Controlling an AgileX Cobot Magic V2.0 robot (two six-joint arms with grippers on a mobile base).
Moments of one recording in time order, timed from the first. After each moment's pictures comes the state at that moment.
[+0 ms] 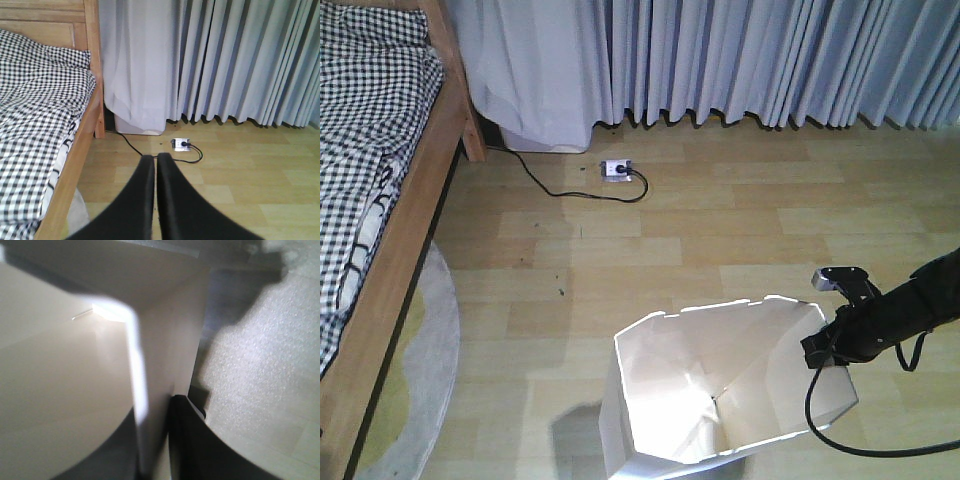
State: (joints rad) left arm 0.01 -0.01 0.03 -0.04 0.27 -0.04; right arm -0.23 2.35 -0.94 0.97 0.52 -1.44
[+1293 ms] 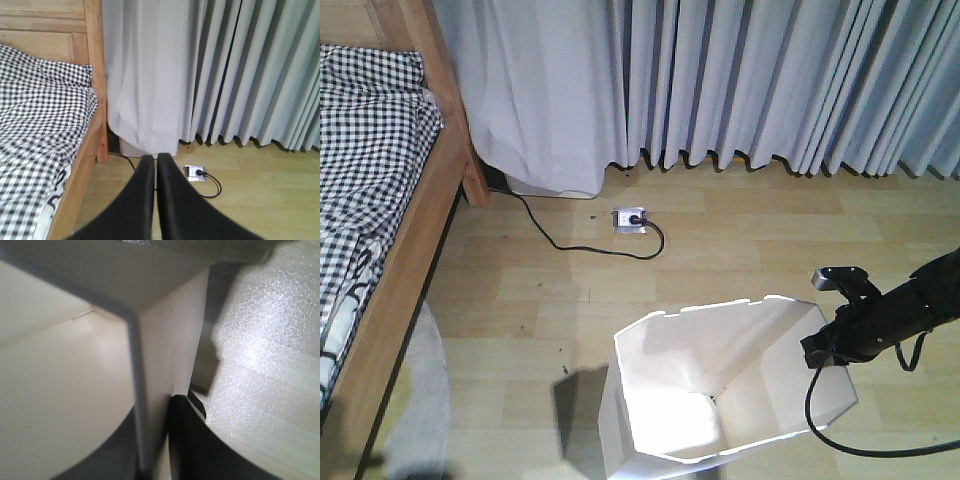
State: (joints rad) left arm 0.01 -0.01 0.03 -0.04 0.27 -0.04; right arm -0.23 2.35 -0.94 0.97 0.52 -1.44
